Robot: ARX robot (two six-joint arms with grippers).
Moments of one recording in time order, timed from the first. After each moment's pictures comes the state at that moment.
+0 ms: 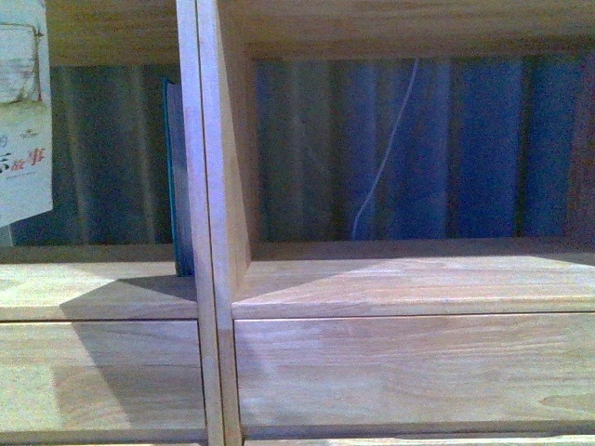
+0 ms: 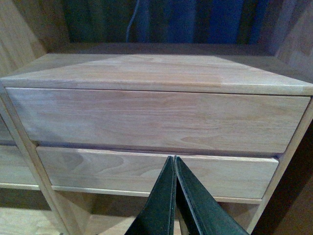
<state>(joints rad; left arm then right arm) 0.19 1.47 0.90 0.91 0.40 0.24 0.00 0.50 0.15 0.34 0.00 0.00</state>
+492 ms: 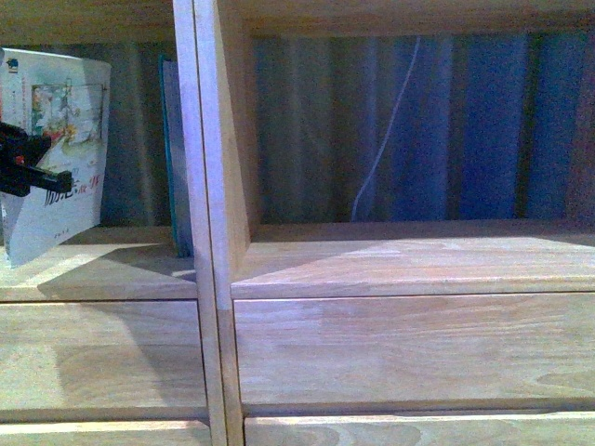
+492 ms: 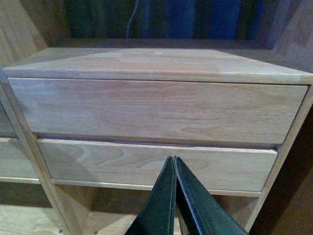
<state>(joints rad) 0.08 1.78 1.11 0.93 0.20 0.28 0.00 0.35 0.06 0.28 0.00 0.00</state>
